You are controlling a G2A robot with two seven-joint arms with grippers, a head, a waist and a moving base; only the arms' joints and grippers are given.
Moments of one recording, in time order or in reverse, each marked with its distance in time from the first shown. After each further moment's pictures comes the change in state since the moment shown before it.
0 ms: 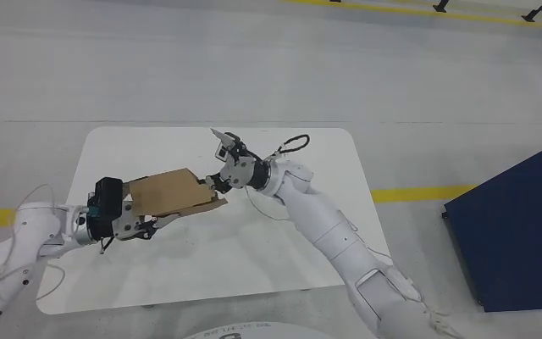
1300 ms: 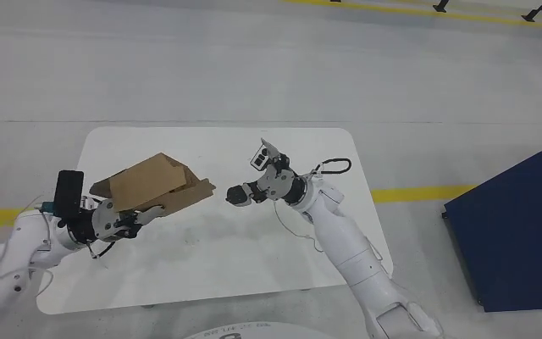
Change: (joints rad) left arm 0.014 0.052 0.054 -0.021 -0.173 0.000 0.226; right arm -0.225 0.056 0.189 -0.159 0.031 0.010 0.026
